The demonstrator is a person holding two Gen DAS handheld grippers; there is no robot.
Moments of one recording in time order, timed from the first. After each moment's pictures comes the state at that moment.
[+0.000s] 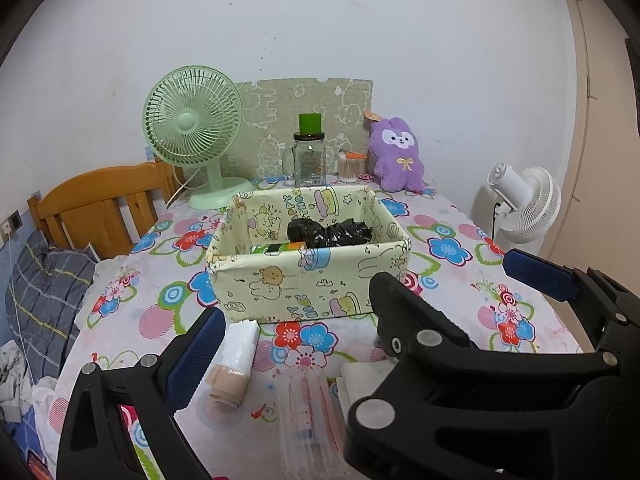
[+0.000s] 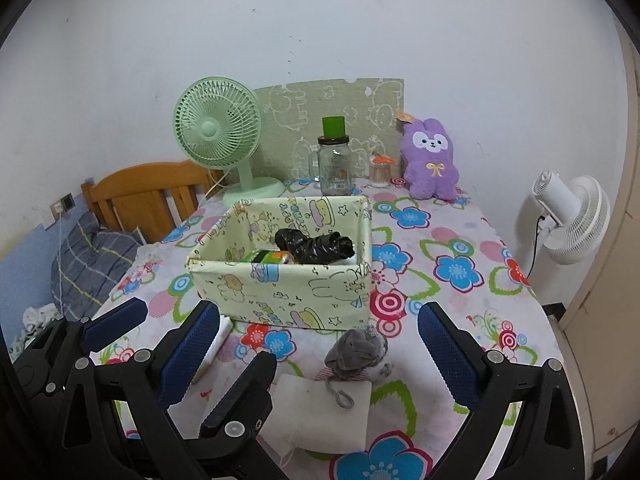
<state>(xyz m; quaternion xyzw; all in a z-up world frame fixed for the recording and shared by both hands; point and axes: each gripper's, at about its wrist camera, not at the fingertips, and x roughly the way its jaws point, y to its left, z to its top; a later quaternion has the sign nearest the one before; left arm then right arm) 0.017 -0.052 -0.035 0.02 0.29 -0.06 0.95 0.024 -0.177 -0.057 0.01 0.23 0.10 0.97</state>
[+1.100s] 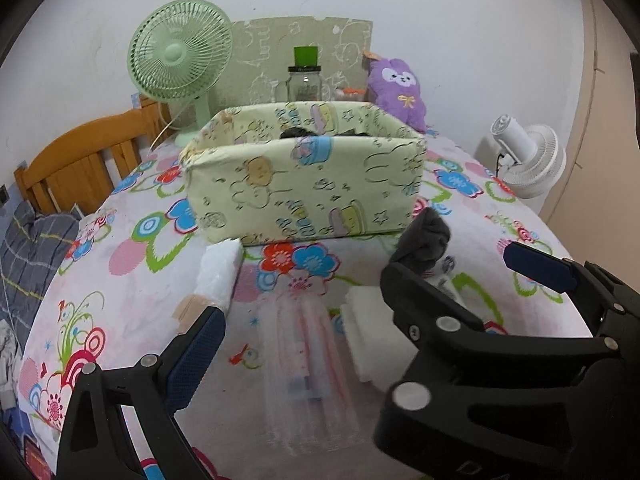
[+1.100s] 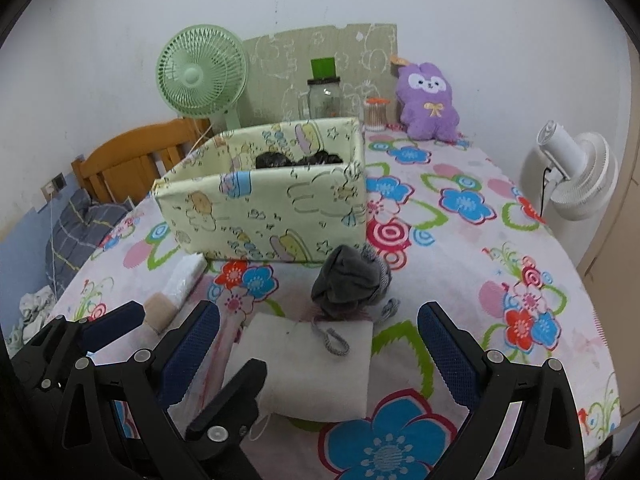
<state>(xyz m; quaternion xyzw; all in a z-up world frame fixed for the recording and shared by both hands) 0.024 -0.048 -0.100 0.02 0.37 -0.07 0.93 0.042 -0.181 -0.126 0.02 0.30 0.10 0.95</state>
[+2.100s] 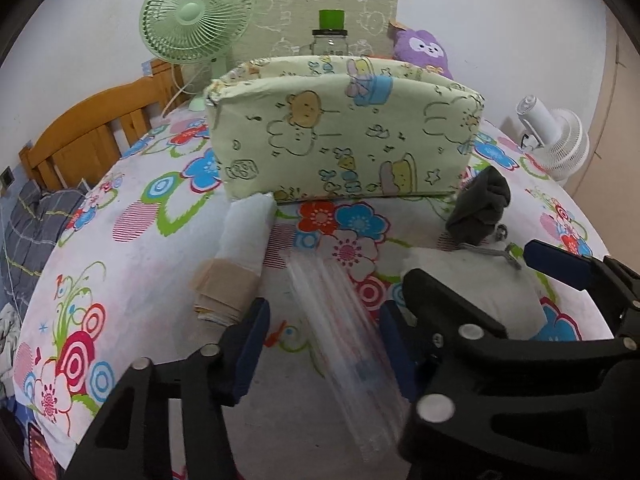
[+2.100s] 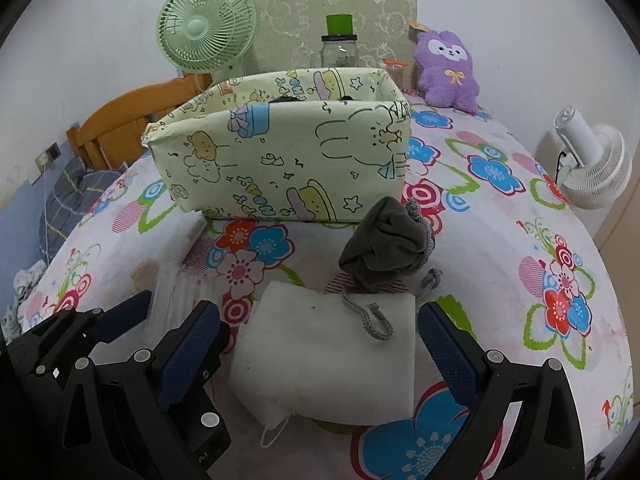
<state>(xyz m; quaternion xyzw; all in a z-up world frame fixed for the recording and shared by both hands) 0.040 -0.026 -0.132 0.02 0.41 -0.05 0.91 0.060 -0.156 -0.154 0.00 0.35 0.10 0.93</state>
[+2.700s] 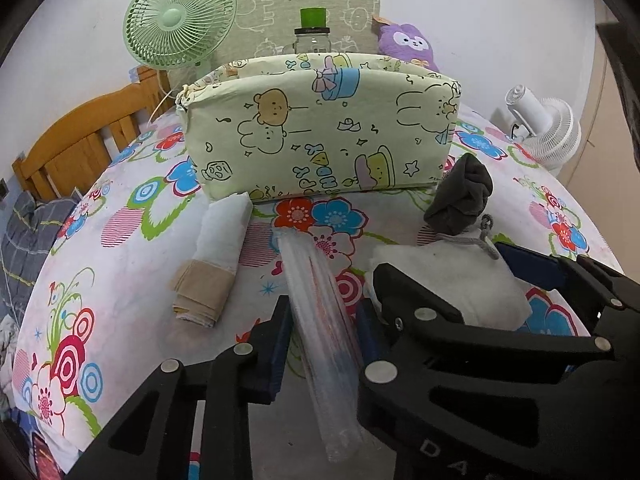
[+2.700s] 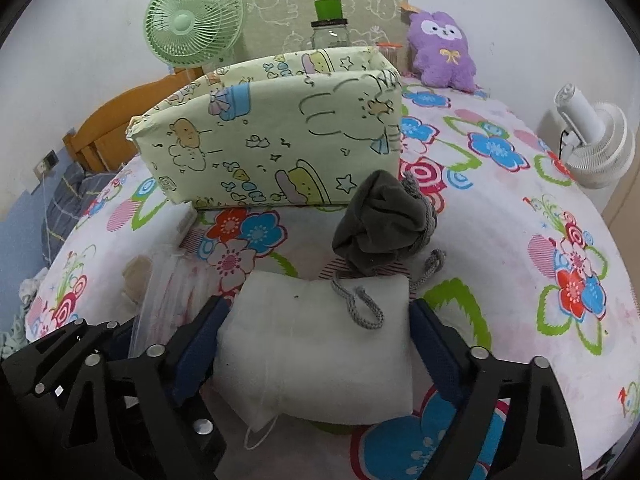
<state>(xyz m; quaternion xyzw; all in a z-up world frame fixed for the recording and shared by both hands) 0.036 -0.038 -0.133 0.03 0.41 -0.06 0.91 0.063 -0.157 -0.162 0.01 0.37 0.10 0.93</state>
